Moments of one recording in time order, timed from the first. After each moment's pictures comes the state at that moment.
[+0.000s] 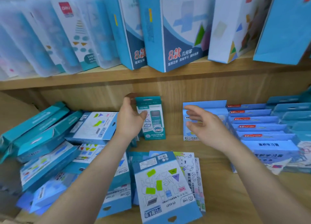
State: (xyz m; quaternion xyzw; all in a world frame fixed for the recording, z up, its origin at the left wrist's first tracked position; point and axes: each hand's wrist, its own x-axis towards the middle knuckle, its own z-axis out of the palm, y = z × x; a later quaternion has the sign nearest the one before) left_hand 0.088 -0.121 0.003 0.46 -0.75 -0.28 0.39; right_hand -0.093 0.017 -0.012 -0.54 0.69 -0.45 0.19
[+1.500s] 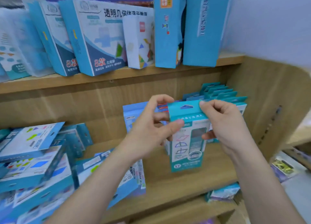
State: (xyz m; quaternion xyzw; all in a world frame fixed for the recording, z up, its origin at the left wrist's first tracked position) left_hand 0.034 0.089 0.059 0.07 -0.79 -0.57 0.24; right_hand -0.097 0.211 0.052 -0.27 0.67 -0.68 0.10
